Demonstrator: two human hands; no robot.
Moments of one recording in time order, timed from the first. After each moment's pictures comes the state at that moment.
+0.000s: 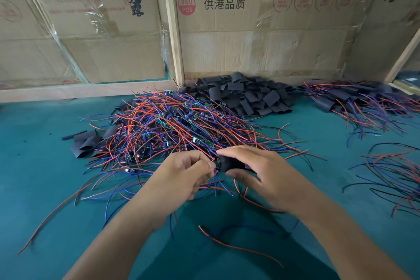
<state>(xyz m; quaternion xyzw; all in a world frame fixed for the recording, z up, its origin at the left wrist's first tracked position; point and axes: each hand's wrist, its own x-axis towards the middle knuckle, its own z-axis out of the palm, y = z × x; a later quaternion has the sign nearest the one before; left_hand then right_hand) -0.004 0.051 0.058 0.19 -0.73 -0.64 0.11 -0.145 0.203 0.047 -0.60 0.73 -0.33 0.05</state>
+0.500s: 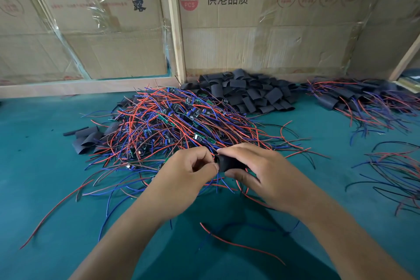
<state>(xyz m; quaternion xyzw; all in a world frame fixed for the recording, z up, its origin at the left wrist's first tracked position) -0.004 0.045 0.048 0.15 -0.85 -0.48 0.14 -0.142 0.203 0.044 -0.60 0.74 -0.29 0.03</state>
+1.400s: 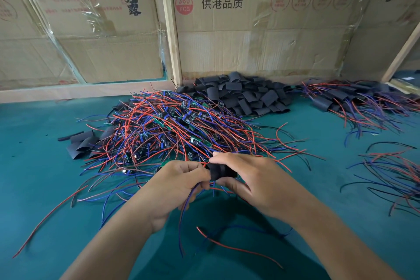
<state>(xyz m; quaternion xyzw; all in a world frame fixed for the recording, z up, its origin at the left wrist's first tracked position) -0.006 0.042 0.042 0.23 -0.74 -0.63 0.04 -0.137 0.200 0.038 -0.63 0.72 -0.30 -0.01</state>
